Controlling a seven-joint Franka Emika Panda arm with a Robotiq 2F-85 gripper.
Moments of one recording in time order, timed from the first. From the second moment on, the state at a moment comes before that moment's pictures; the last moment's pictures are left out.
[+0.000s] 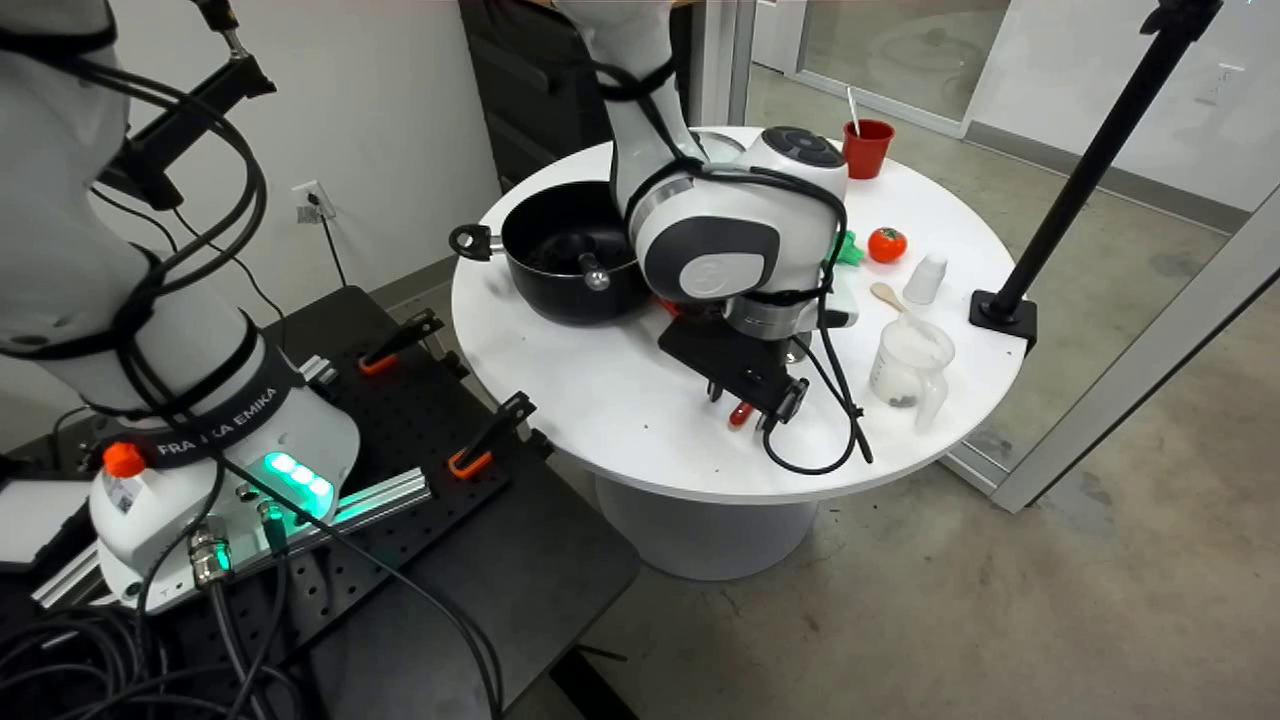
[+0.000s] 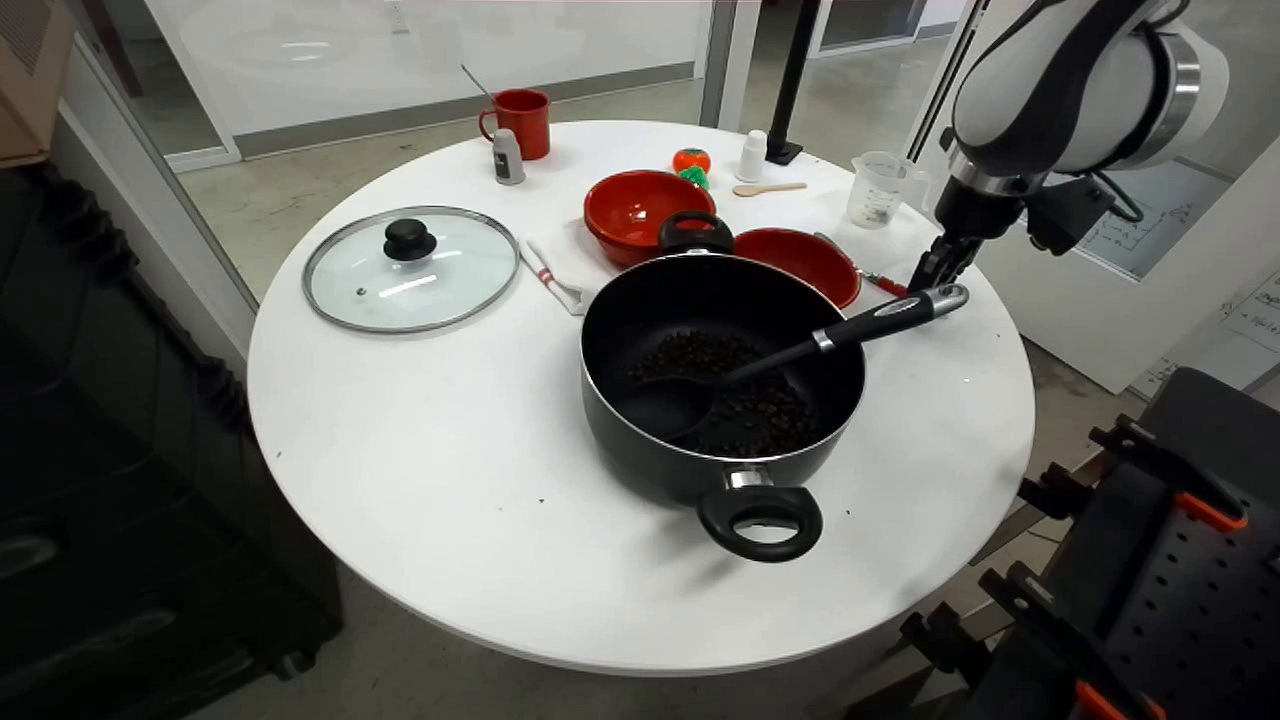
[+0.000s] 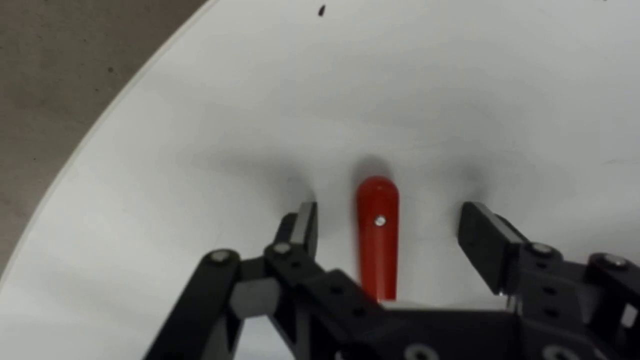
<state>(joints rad) -0.53 0.64 -0.02 -2.27 0.01 2.87 -0.61</state>
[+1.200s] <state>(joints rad) -0.53 0.63 -0.03 -2.28 0.00 2.88 -0.57</state>
